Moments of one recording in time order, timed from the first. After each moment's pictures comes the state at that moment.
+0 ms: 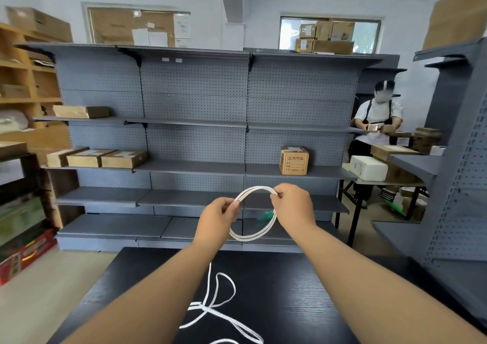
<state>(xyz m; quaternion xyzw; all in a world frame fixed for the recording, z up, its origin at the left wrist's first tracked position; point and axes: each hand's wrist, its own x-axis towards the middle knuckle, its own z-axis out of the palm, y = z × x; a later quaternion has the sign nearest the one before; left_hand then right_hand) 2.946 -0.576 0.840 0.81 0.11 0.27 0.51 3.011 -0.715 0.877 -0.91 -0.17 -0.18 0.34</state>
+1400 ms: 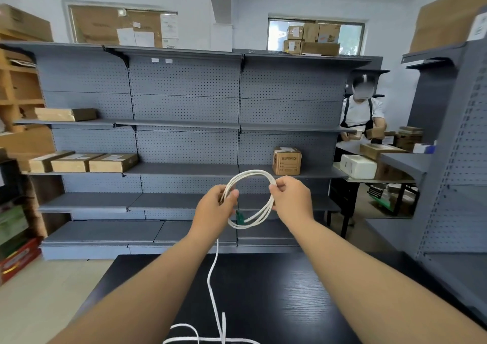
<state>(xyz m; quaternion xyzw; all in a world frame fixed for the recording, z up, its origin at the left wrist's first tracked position) 2.942 -0.549 0.862 0.79 0.04 0.29 0.55 3.010 -0.691 0.884 -0.84 -0.13 -0.17 0.49</state>
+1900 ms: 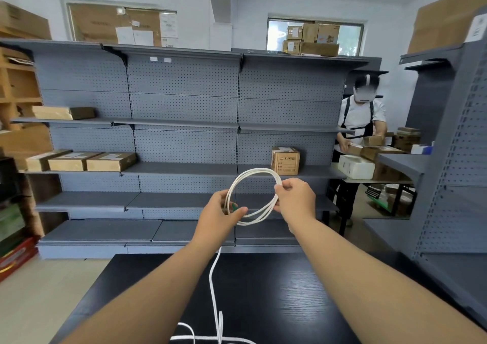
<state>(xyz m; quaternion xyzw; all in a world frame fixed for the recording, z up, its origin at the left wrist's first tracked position) 2.948 -0.559 0.847 0.79 0.08 0.25 0.55 3.023 -0.696 0.879 -0.80 -0.06 -0.16 0.58</state>
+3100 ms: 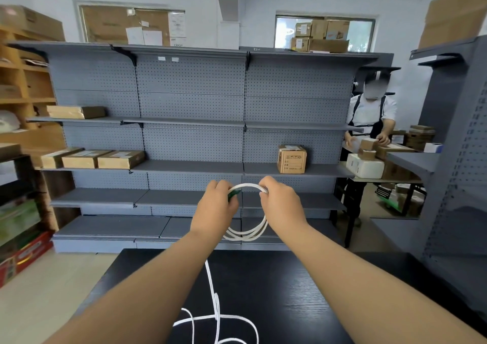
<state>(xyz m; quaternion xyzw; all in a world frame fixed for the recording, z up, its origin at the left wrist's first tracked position) 2.945 -0.560 0.863 0.90 0.09 0.33 0.26 2.991 -0.692 0.881 -0.91 -0.24 -0.20 0.28</state>
